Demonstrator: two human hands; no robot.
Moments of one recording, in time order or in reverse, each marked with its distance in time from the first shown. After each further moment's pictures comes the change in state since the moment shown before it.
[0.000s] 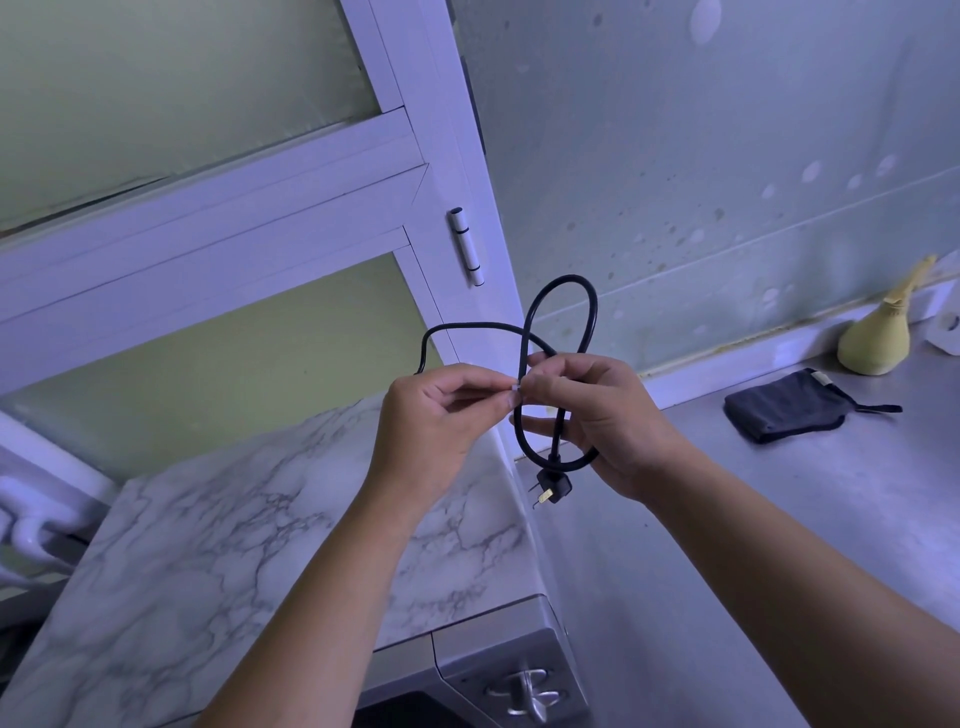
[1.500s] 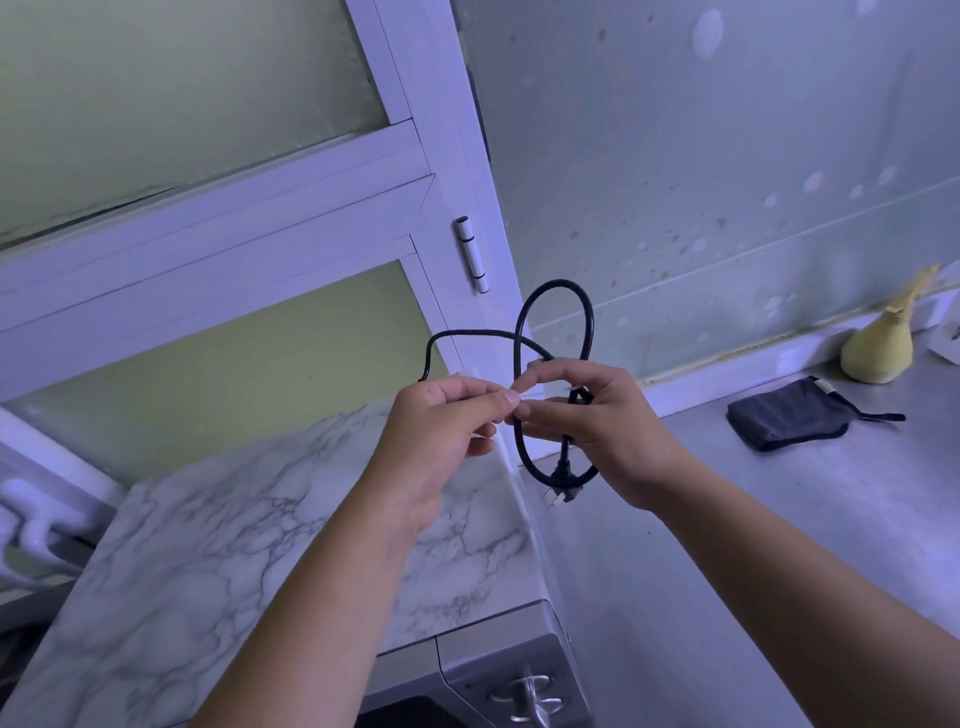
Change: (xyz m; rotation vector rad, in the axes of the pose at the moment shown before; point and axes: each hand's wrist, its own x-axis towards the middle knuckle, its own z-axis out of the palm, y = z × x) left_hand 0.003 0.008 -0.002 -0.076 0.001 -0.406; right_hand -0.007 -0.005 0.005 -0.166 0.017 -0.067
